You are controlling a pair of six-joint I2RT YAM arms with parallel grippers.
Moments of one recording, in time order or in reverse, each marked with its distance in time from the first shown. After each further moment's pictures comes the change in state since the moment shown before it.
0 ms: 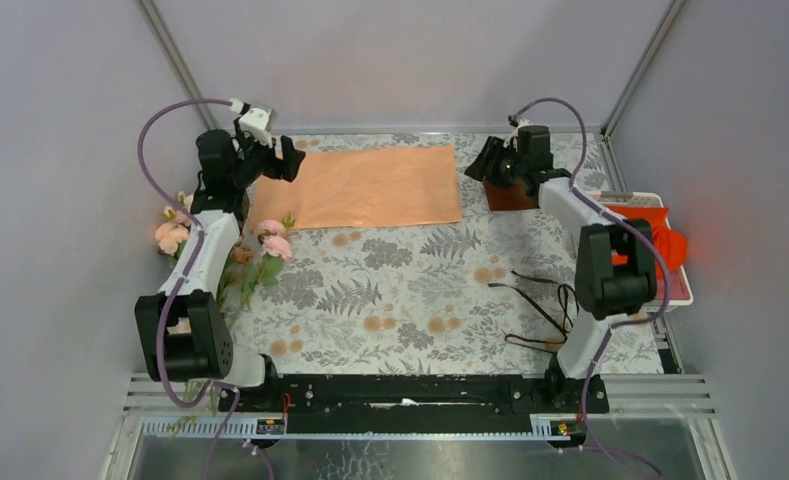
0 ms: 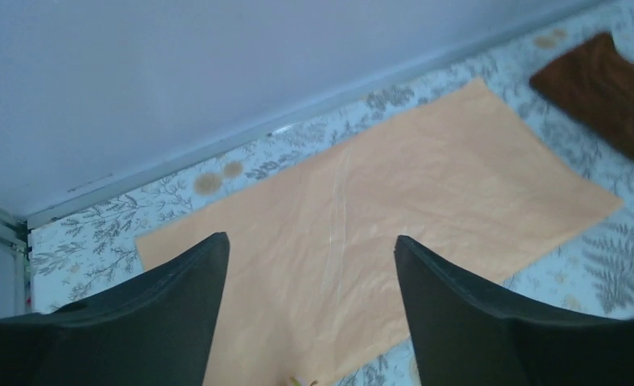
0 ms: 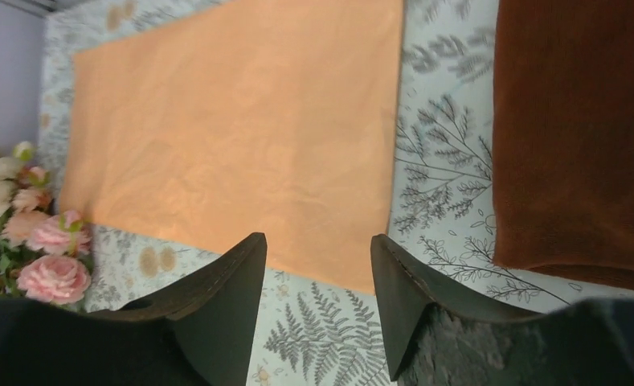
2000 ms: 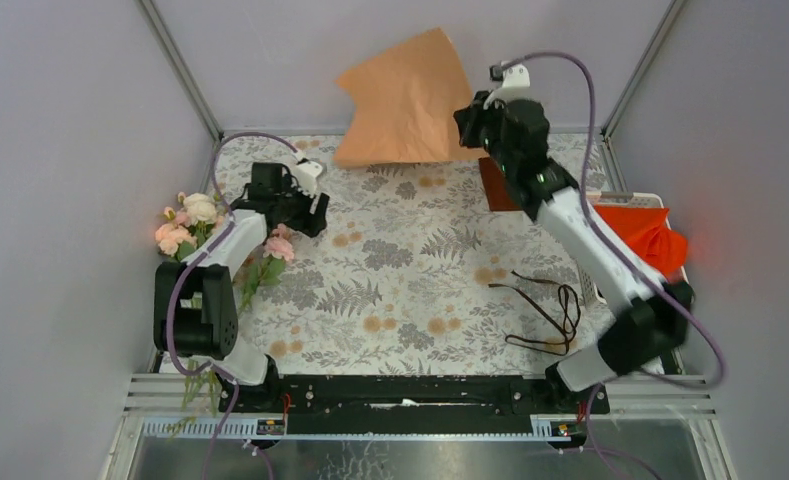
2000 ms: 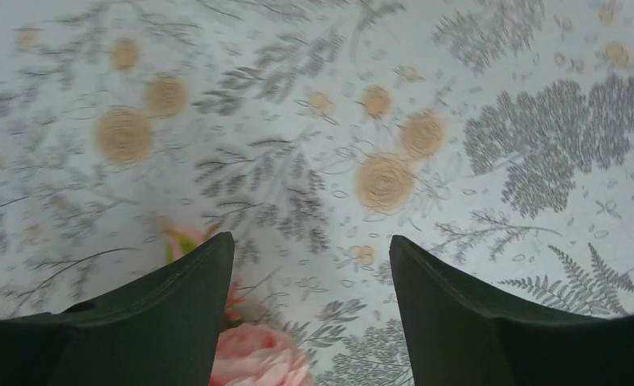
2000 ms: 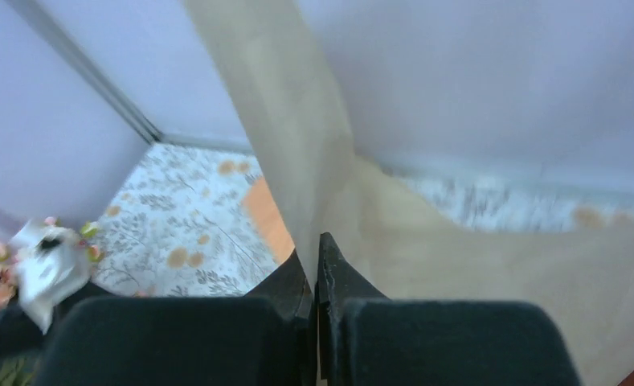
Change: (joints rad) left arm -0.194 0.169 0.002 -0.531 -0.136 0.285; right arm 0.243 -0.094 0.267 -0.031 0.327 -0.103
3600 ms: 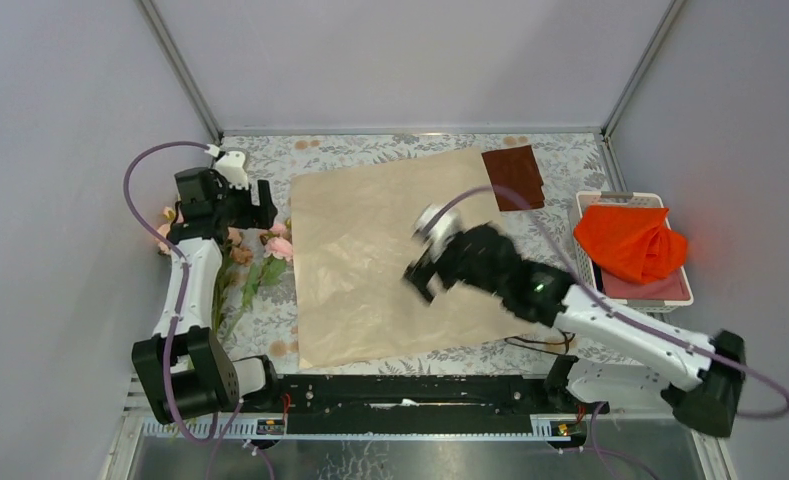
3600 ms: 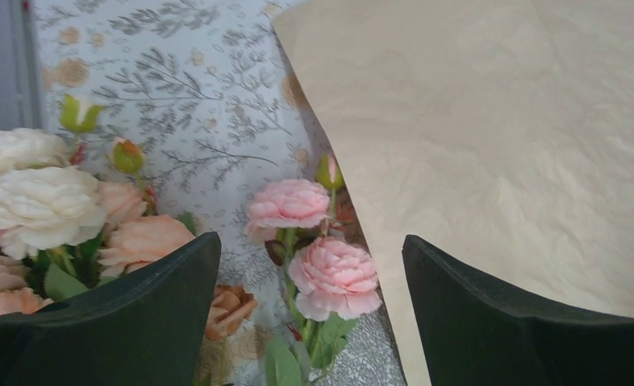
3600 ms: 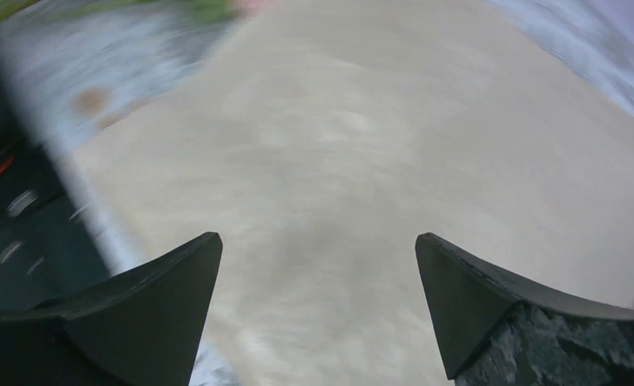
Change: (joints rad) left arm 0.346 -0.311 -0.016 -0.054 0.024 -0.192; right arm 0.786 -0.494 -0.566 -0.206 0.037 -0.486
